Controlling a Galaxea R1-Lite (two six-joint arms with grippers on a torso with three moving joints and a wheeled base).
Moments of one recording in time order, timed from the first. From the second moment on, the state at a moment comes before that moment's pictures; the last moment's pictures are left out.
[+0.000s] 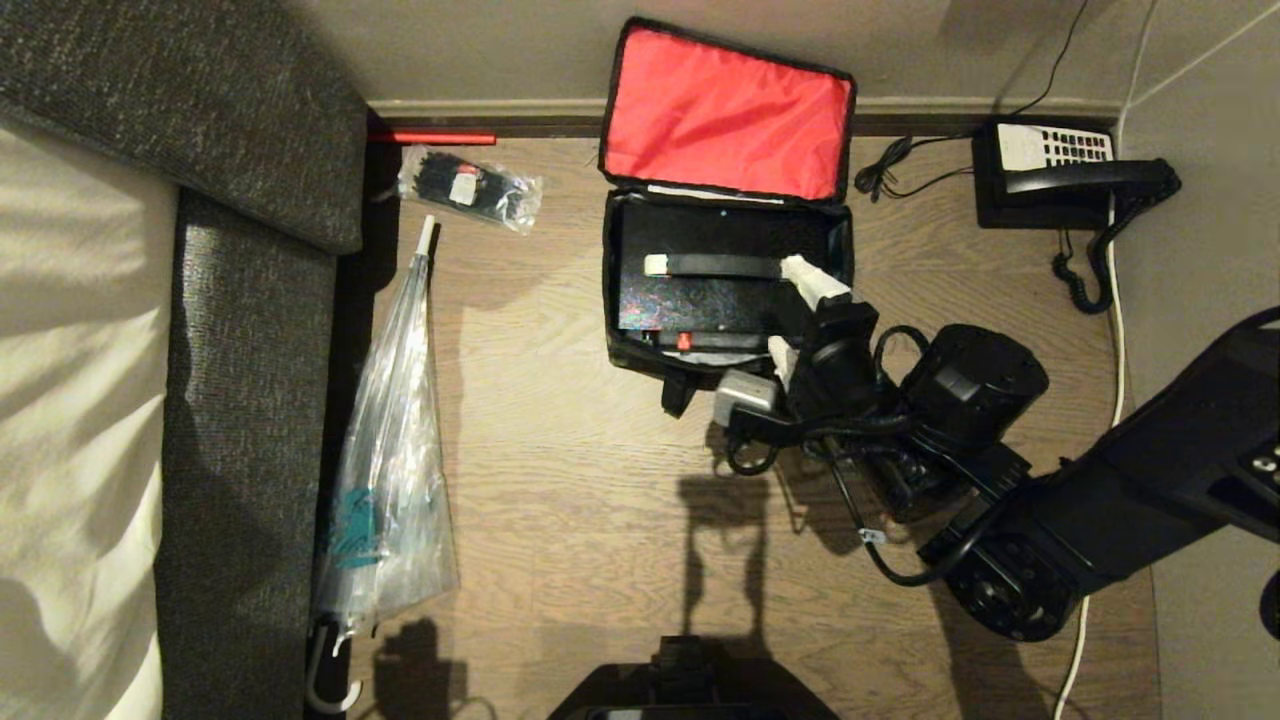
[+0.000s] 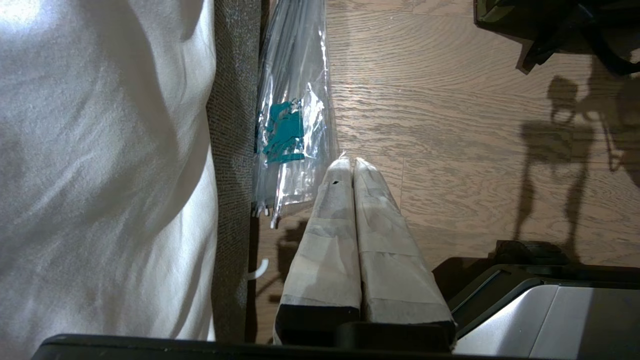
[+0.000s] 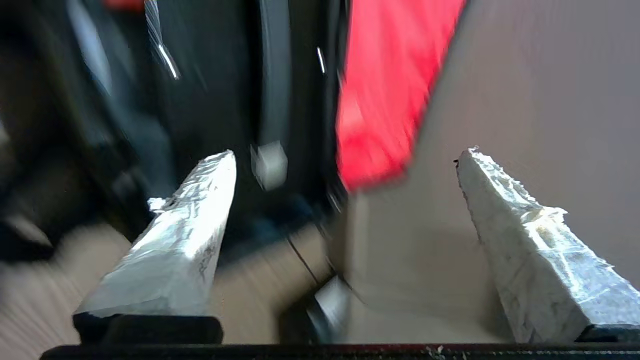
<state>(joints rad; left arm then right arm) 0.00 0.00 0.00 0.00 0.00 0.00 0.61 2.05 -0.84 -1.52 -0.34 -1.77</state>
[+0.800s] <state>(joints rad) 0.00 0.00 0.00 0.00 0.00 0.00 0.69 2.23 -1.13 -1.39 -0.70 -1.49</state>
